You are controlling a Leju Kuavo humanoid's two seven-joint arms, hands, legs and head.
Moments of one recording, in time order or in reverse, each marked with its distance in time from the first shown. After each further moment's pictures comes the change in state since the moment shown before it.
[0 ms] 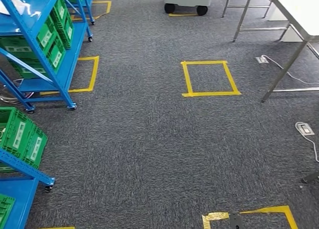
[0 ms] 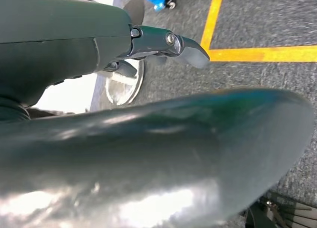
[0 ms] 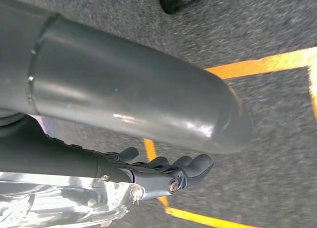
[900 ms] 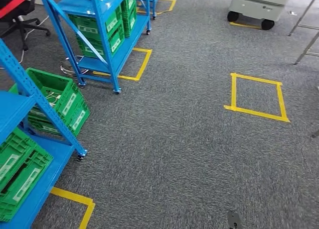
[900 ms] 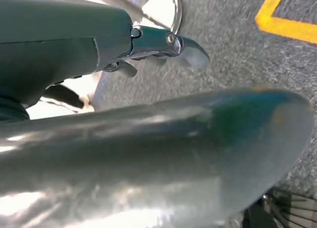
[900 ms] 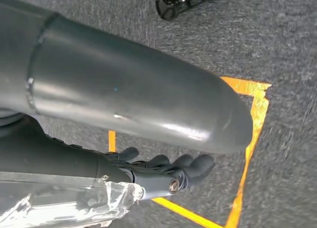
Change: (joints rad) left arm -0.003 -0.002 0.011 0.000 0.013 0.002 0.000; right arm -0.012 0.001 -0.002 0.000 0.016 0.014 -0.001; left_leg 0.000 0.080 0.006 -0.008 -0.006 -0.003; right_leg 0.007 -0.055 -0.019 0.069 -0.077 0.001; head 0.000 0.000
